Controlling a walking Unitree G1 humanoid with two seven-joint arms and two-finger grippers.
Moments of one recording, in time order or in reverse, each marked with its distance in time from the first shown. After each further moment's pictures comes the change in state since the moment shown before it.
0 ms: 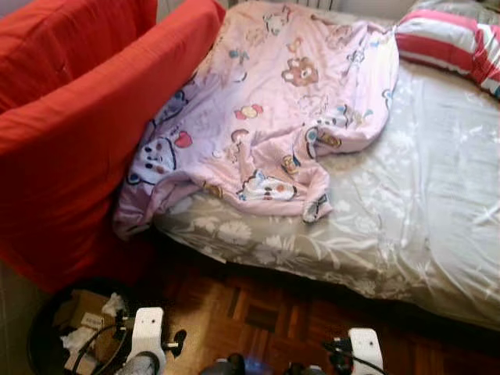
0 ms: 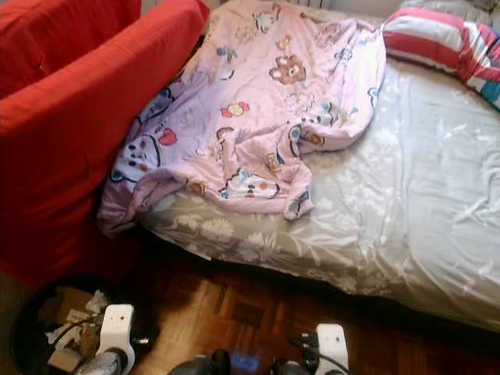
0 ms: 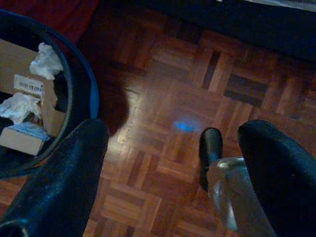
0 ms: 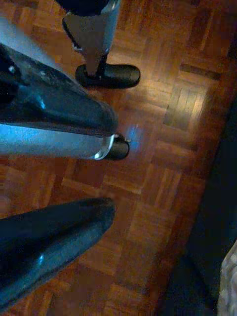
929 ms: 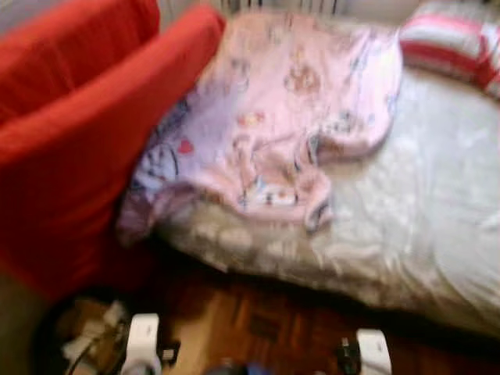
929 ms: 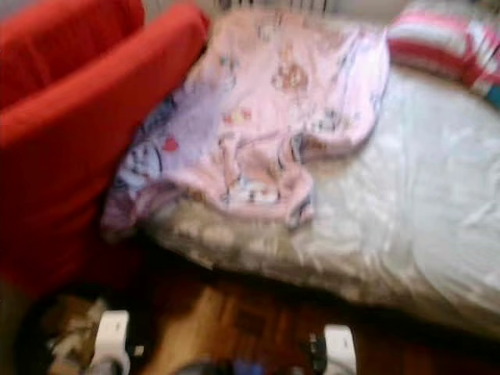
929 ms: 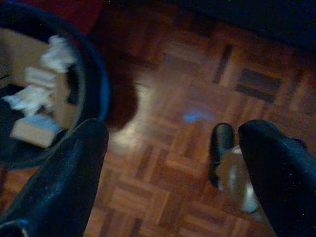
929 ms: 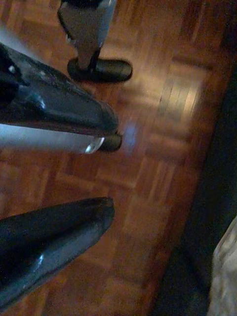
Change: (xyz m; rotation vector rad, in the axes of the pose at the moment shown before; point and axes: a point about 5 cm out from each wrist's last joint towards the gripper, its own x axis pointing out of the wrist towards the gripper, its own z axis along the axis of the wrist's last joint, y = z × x) left arm -0.003 0.005 -0.011 0.002 0.050 0.024; right arm -0.002 -0.011 -0.002 0.008 0.003 -0.032
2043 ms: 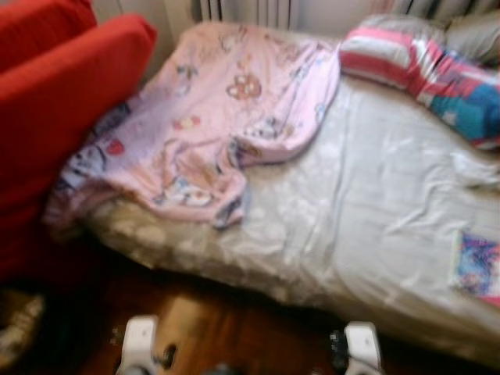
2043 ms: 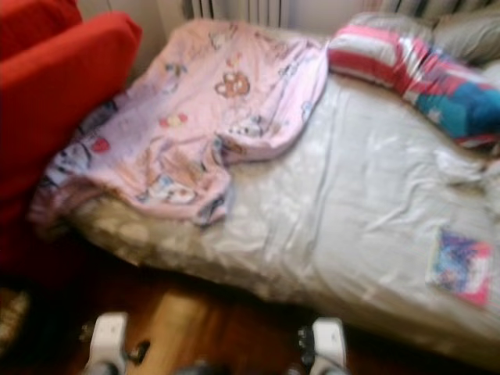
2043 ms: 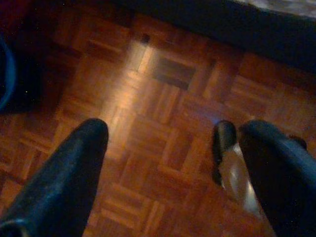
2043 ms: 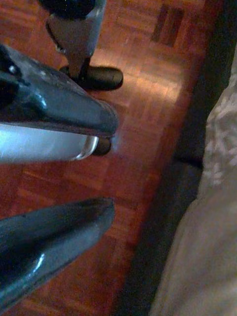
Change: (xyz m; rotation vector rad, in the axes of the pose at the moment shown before) left arm -0.003 -0.002 -0.009 0.000 0.028 -0.002; right arm 0.002 0.011 0.003 -0.011 -0.007 0.005
